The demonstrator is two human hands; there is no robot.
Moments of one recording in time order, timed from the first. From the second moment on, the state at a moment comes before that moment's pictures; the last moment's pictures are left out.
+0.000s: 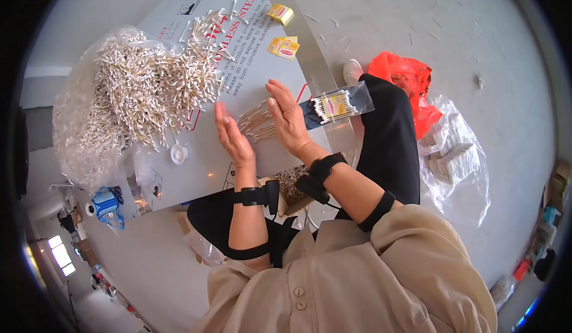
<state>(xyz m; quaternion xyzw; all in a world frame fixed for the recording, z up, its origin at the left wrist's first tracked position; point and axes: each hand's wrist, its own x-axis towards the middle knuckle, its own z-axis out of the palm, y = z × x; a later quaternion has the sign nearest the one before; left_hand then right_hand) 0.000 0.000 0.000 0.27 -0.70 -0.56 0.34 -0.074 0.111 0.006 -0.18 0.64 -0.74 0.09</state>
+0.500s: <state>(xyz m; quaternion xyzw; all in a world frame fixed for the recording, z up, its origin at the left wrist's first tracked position) 0.025 0.054 0.014 0.28 -0.57 -0.66 0.40 -0.060 0.136 0.006 -0.13 0.62 -0.77 0.10</state>
